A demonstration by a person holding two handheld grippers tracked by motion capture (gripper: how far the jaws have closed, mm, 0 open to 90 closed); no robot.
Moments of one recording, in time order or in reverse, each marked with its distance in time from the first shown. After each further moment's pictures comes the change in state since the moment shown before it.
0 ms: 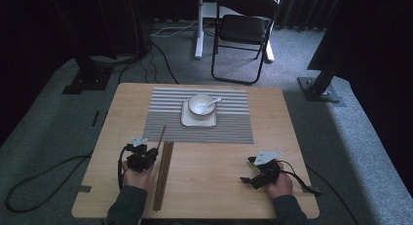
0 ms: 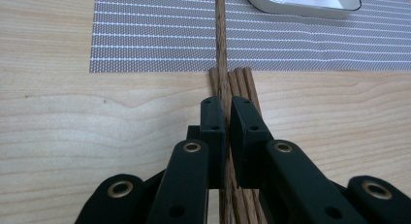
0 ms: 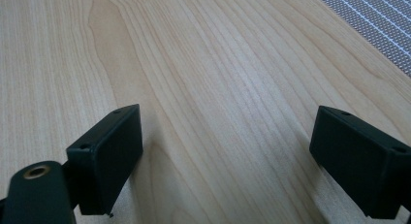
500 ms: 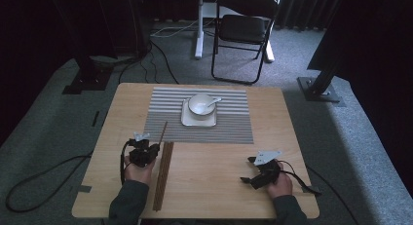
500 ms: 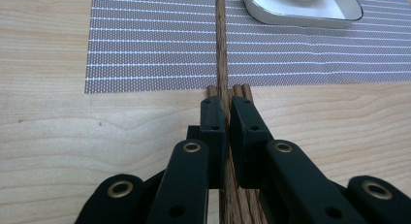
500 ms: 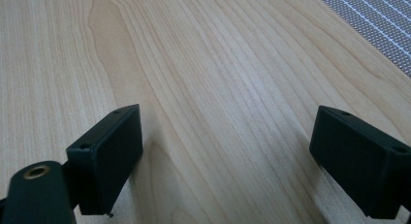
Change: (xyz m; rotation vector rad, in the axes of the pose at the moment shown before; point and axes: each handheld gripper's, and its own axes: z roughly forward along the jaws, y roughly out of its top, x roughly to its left) left arm -0.003 0.014 0.008 0.004 0.010 0.008; right arm 0.000 0.000 0.000 0.001 0.000 0.000
